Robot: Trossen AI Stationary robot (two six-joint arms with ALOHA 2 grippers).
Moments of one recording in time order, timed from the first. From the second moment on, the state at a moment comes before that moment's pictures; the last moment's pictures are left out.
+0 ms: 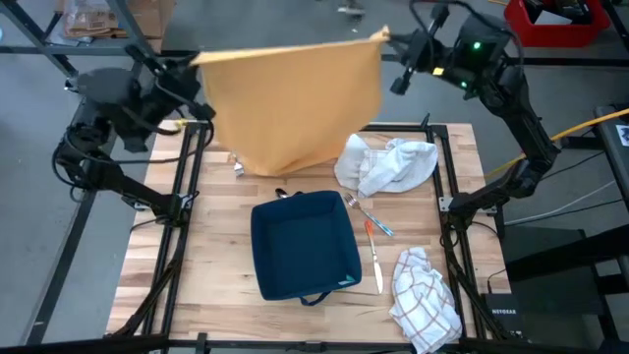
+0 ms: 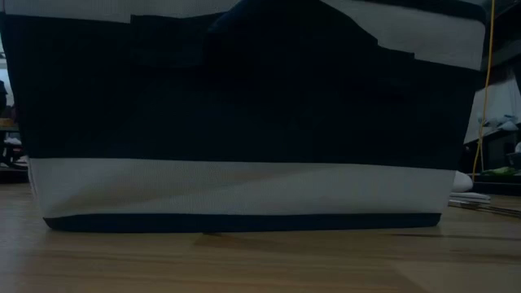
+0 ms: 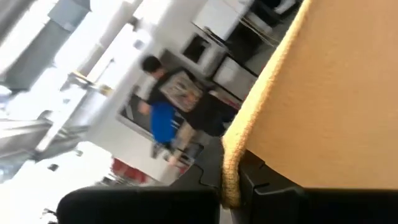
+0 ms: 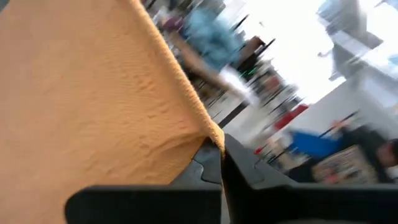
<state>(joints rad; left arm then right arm) 0.00 1.26 2.08 -0.71 -1.22 0.99 -0.62 1.43 2.10 -0.64 0.06 -0.77</state>
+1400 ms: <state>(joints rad) 0.29 1.26 2.08 0.08 -0.92 1.78 -0.76 1.61 2.10 -0.04 0.00 -1.13</state>
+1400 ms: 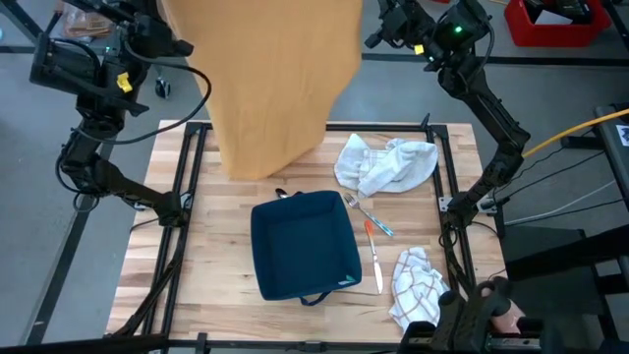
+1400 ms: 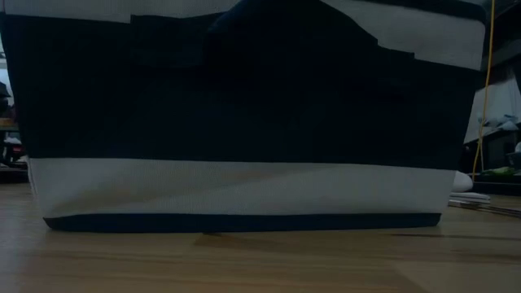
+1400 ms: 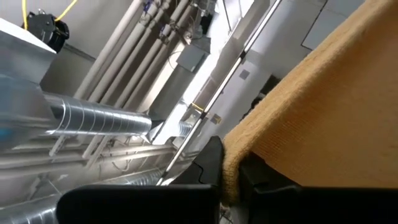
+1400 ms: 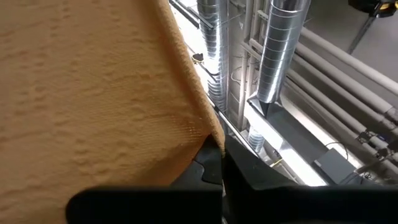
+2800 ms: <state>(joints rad) 0.73 1.25 2.12 -1.13 0.07 0.33 -0.77 1.61 2.10 -0.36 -0.02 -0.72</state>
